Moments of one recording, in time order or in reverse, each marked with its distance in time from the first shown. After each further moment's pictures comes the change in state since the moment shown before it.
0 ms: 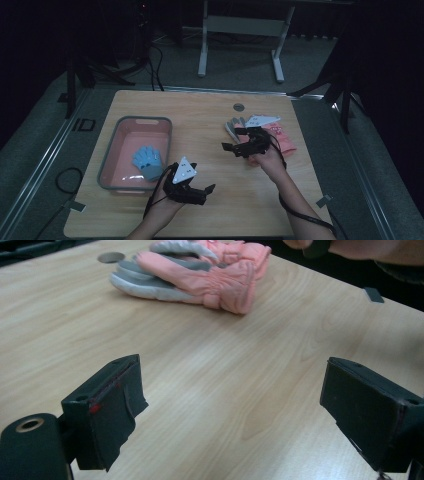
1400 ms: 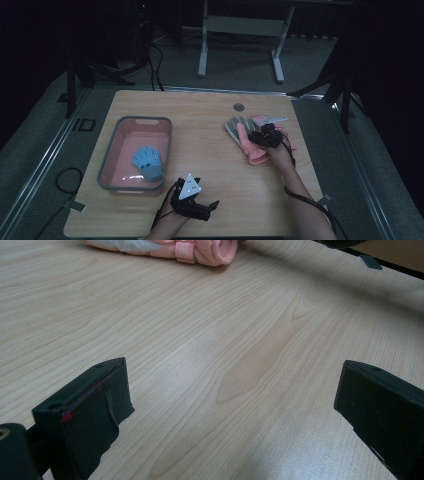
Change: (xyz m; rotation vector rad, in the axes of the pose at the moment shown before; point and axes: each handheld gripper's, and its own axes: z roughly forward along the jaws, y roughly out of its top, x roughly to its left) left arm -0.012 -0.052 0.030 -0.018 -0.040 -0.025; right arm -0.111 -0.067 0.028 0.162 -0.330 0.127
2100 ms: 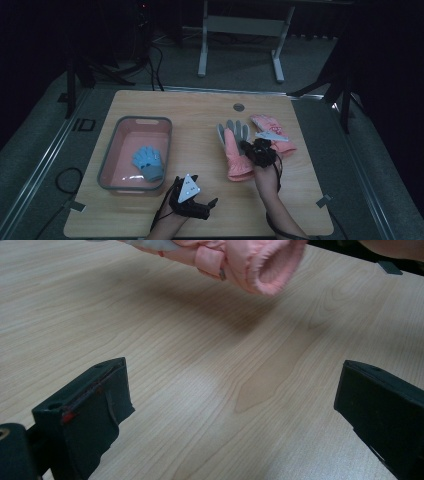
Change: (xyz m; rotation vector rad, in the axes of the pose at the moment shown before) left arm -0.002 -0.001 -0.002 -0.037 0.072 0.047; right arm 0.118 -0.005 -0.076 -0.186 -0.071 0.249
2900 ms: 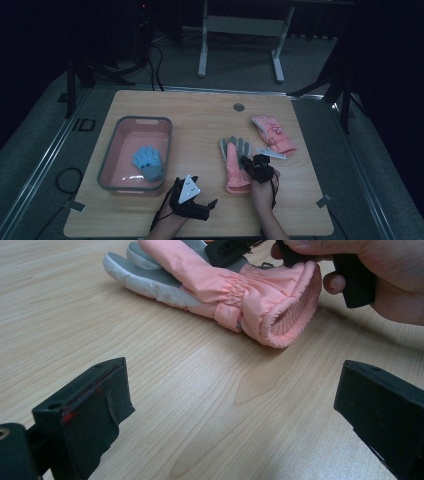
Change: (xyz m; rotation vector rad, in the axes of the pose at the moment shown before) left arm 0.001 -0.004 0.002 0.018 -0.006 0.007; right arm -0.009 -0.055 0.017 0.053 -0.056 0.123
